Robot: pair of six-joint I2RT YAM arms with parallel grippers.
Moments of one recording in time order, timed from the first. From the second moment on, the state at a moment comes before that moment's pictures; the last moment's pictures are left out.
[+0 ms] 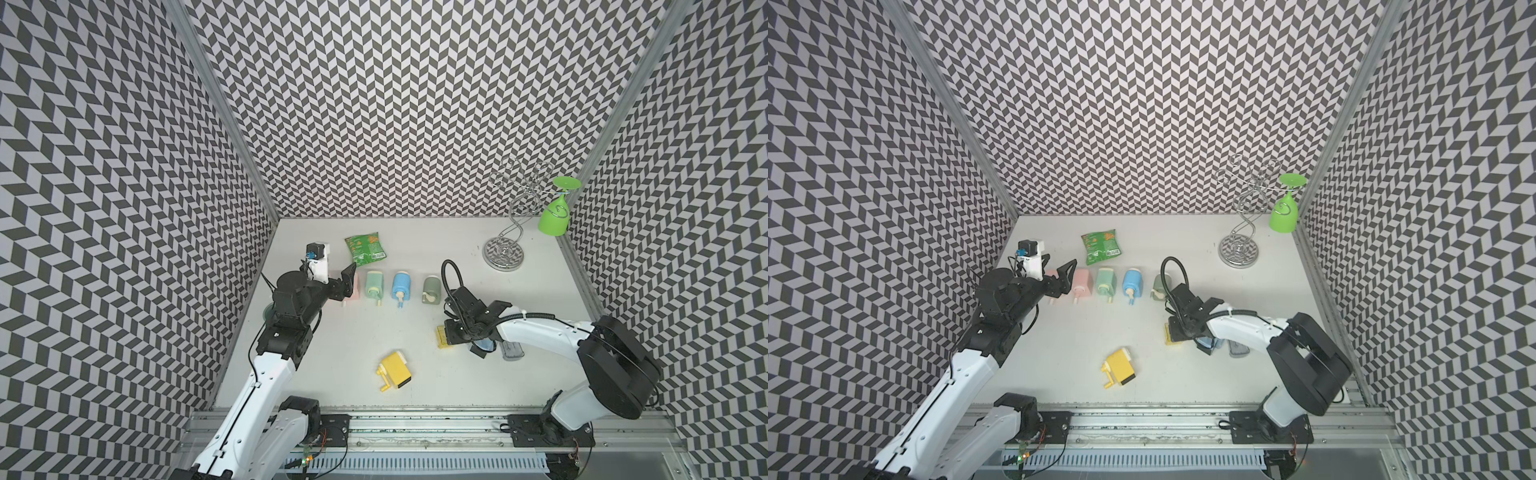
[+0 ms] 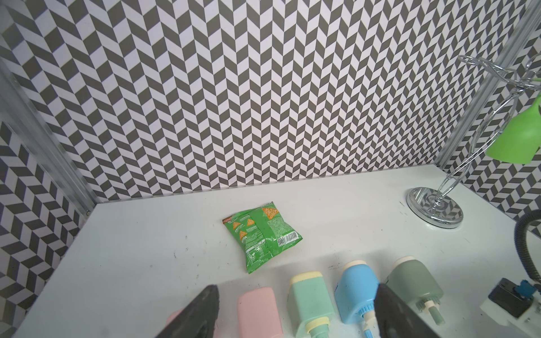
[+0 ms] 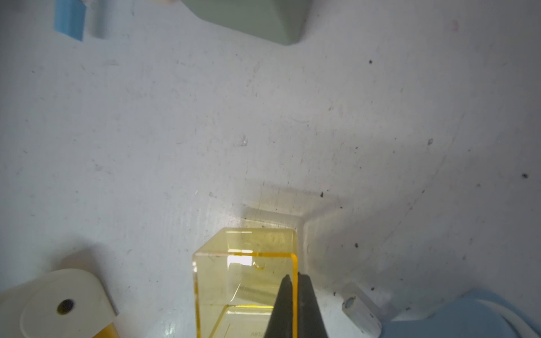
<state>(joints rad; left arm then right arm) -0.16 0.84 0.67 0.00 0.17 -0.04 0.74 1.54 0.85 -0.47 -0.01 0.52</state>
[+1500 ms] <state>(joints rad) -0.18 0.81 0.61 0.03 0.26 0.10 0.86 1.67 0.99 -0.46 0.00 -0.71</state>
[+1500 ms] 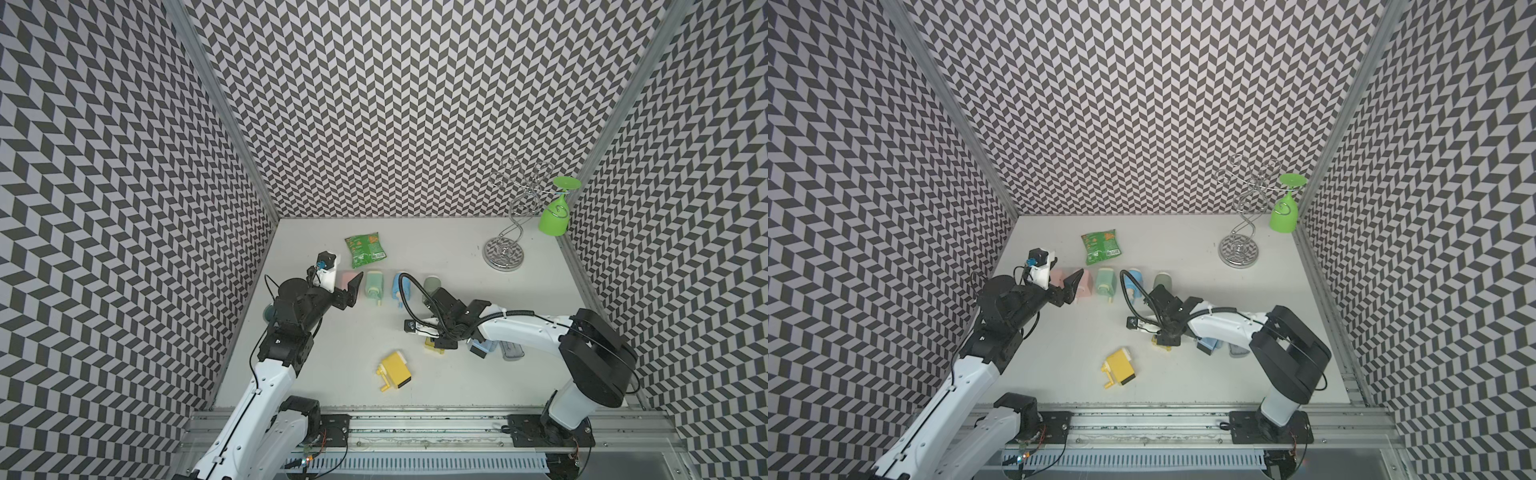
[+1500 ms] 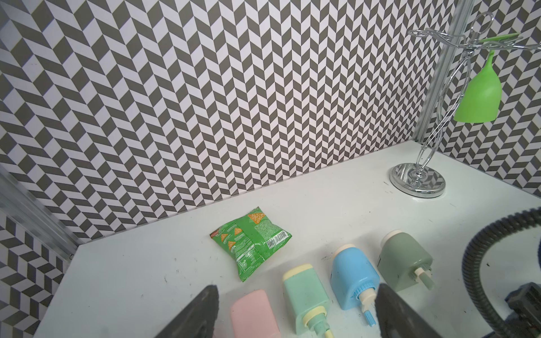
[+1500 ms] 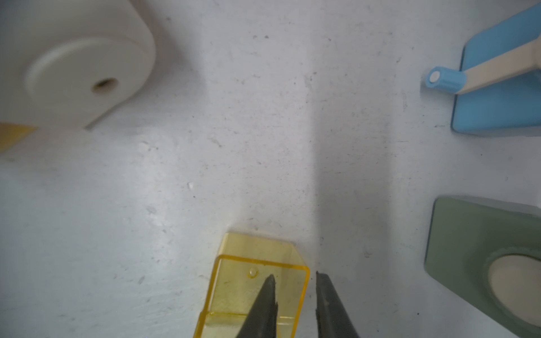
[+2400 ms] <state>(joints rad) -0.20 0.82 0.54 0.03 0.28 -0.05 1.26 1.31 0.67 -0.21 -0.05 0.11</state>
